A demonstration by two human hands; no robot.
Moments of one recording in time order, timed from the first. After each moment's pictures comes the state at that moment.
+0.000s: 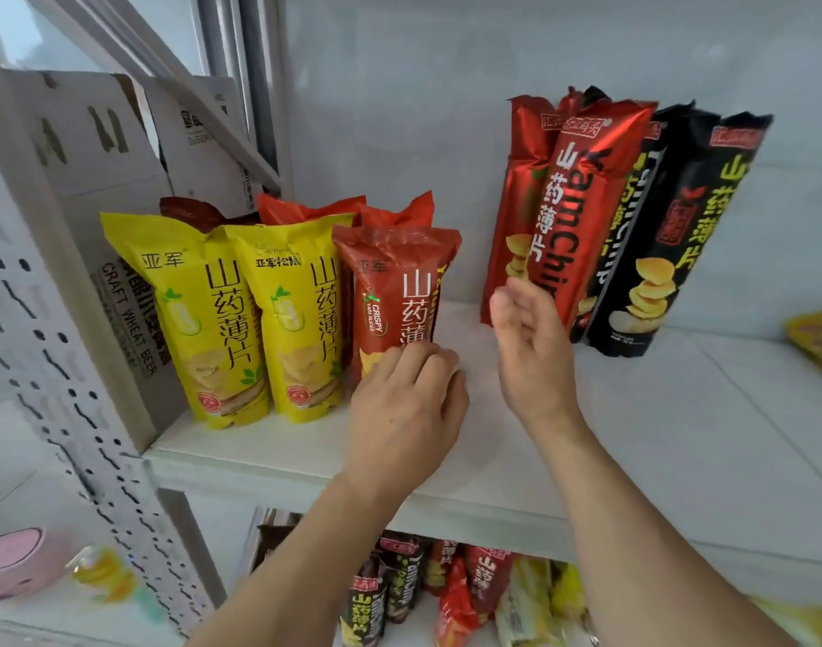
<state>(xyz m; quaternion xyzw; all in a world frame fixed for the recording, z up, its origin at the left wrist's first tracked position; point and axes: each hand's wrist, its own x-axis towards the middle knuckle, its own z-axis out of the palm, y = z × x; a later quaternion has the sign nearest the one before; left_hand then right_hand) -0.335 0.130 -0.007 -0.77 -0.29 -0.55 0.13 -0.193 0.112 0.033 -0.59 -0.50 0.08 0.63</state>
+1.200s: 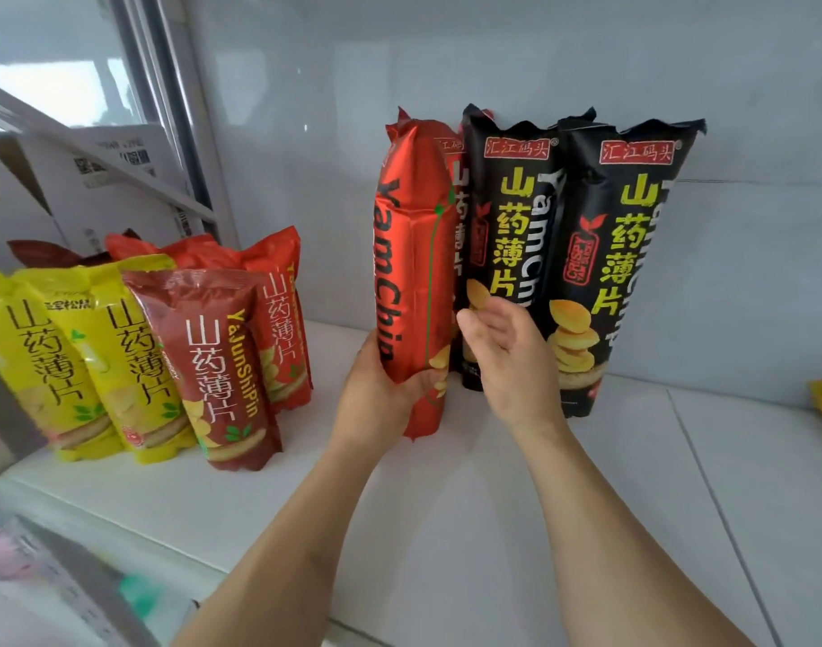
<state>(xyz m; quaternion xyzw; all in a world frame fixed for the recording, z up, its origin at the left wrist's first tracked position) -0.158 0.173 0.013 -0.63 -0.48 -0.50 -0.35 -0.008 0.149 0.041 -0.58 -0.54 0.17 0.59</state>
